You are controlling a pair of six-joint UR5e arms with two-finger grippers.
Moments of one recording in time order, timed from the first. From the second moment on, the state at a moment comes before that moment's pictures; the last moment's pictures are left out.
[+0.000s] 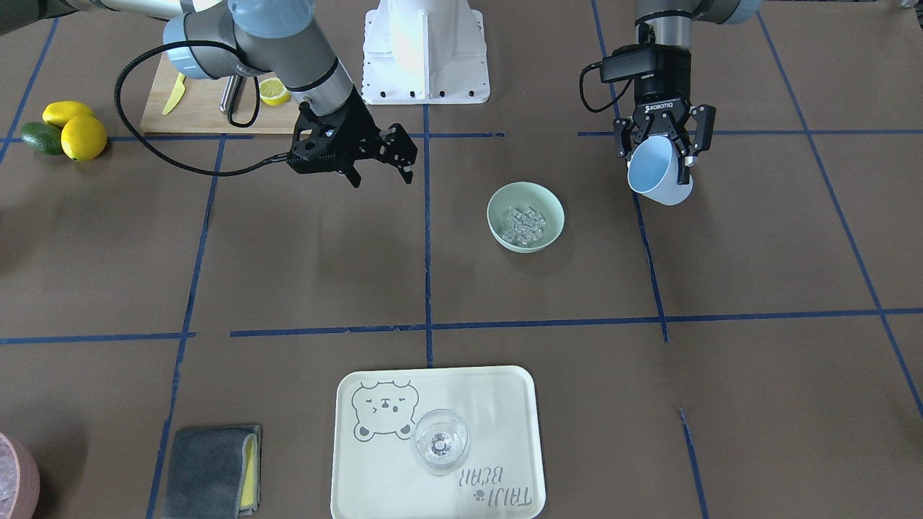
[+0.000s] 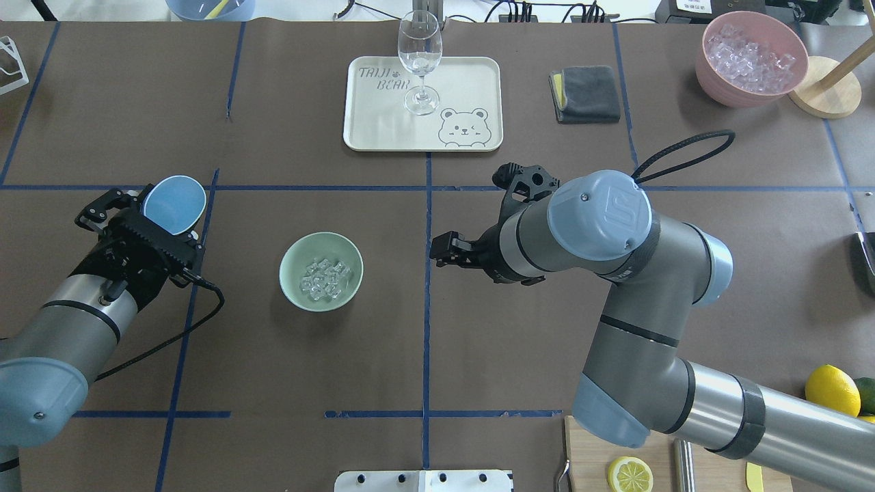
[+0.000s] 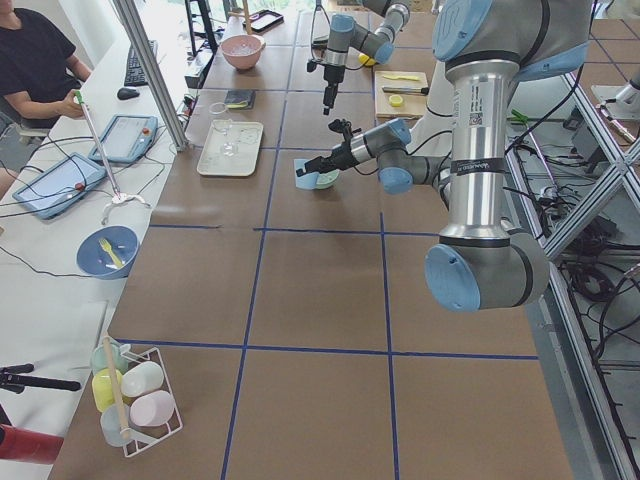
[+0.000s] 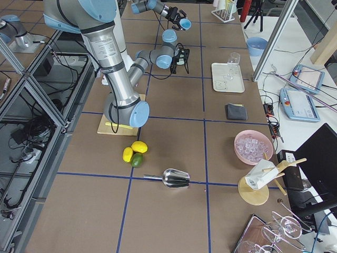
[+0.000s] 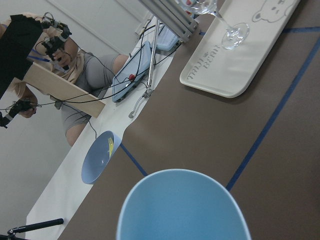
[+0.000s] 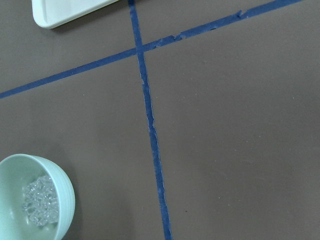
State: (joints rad) left arm -0.32 -1.51 -2.14 -2.08 -0.79 -0.44; right arm 0.48 -1.05 1.85 -1.28 1.85 1.52
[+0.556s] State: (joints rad) left arm -0.37 -1.48 -2.14 -2.08 -0.91 -0.82; right arm 0.45 -1.04 1.84 -1.28 1.82 1.53
